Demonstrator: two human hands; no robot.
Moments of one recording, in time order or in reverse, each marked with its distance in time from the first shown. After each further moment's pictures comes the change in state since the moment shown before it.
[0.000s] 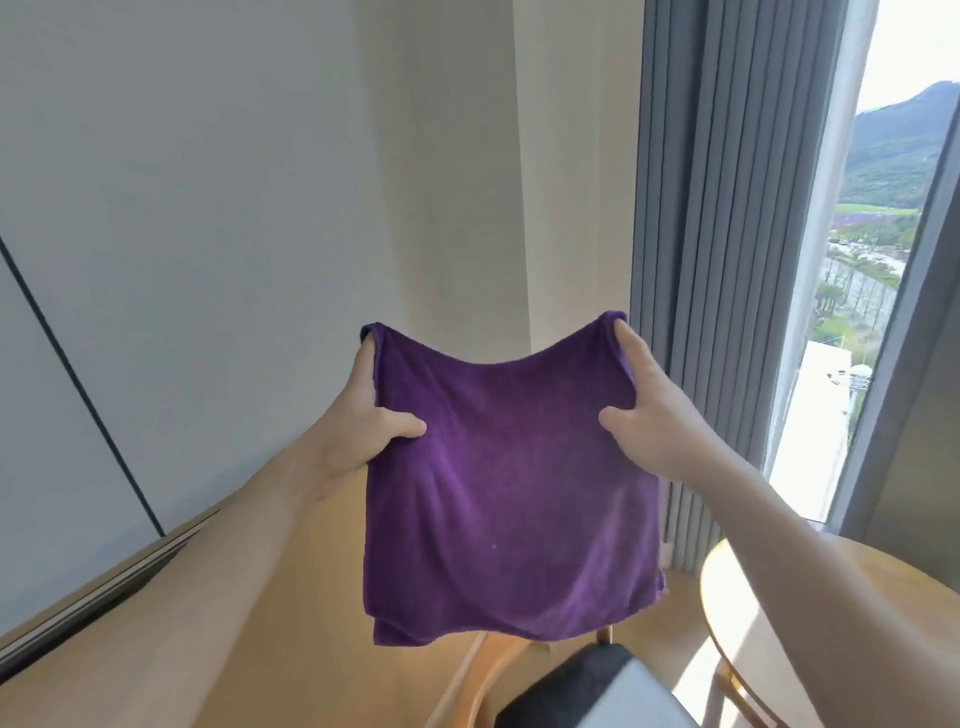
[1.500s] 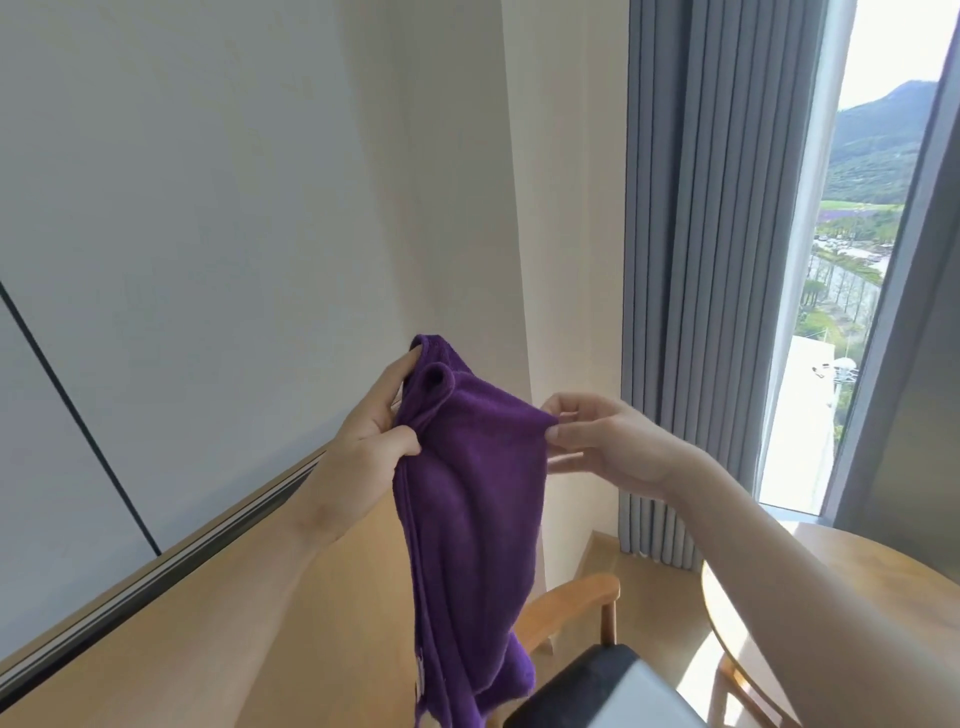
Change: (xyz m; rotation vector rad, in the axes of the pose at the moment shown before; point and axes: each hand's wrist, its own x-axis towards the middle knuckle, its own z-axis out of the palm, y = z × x) left_hand -0.024 -0.004 0.013 -0.088 -0.042 0.203; right_hand 0.025 0.019 0.034 0.556 -0.531 0.035
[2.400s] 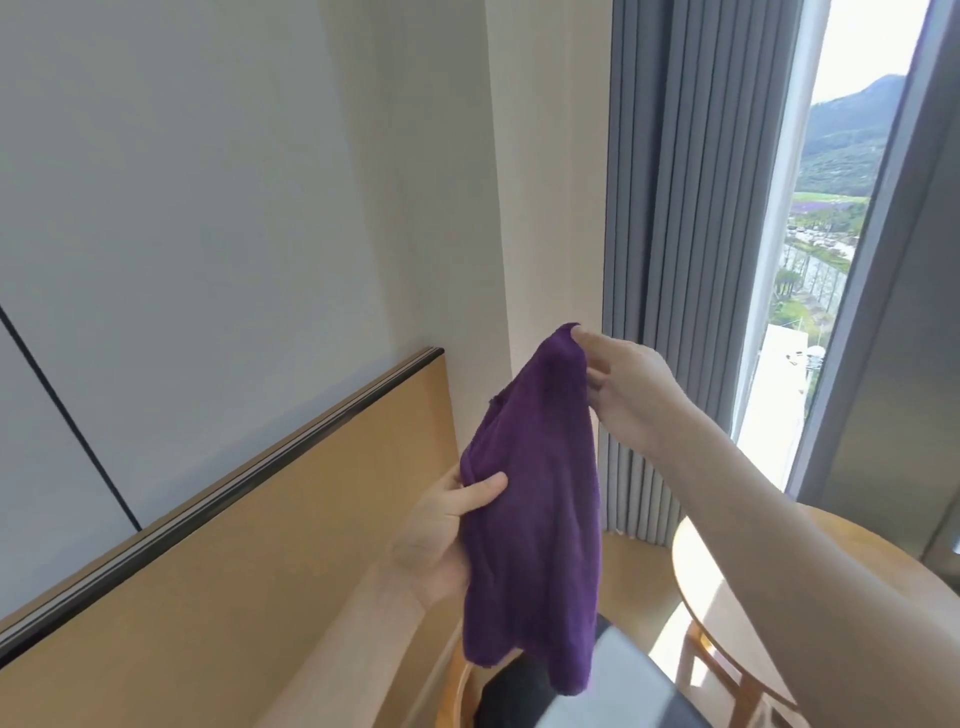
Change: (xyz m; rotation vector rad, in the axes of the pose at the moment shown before) left_hand -0.041 -0.058 0.092 -0.743 -0.063 -0.540; right_hand -0.018 -0.024 0.003 0.406 0.623 -0.022
